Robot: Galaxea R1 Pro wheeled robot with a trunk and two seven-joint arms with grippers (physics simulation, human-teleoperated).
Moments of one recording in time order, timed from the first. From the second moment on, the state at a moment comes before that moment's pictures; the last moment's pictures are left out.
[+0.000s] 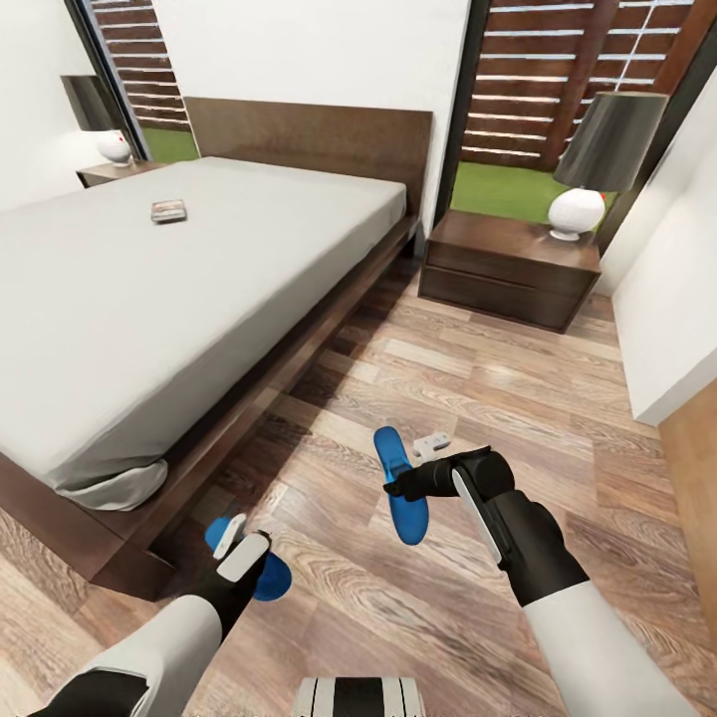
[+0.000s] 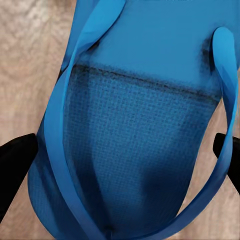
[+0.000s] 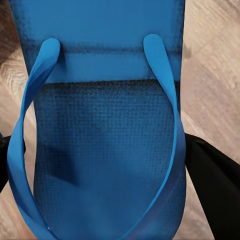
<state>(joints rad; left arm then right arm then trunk) -0.75 -0.10 -0.08 -0.37 1.19 -0.19 0.59 -0.71 0.01 0.26 -1.25 0.03 1.04 0.34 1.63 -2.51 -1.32</state>
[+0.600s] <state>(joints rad) -0.83 -0.11 -0.09 -0.35 1.19 -0.20 0.57 -0.71 0.01 0.26 -1.26 0.03 1.04 0.34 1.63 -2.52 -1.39</state>
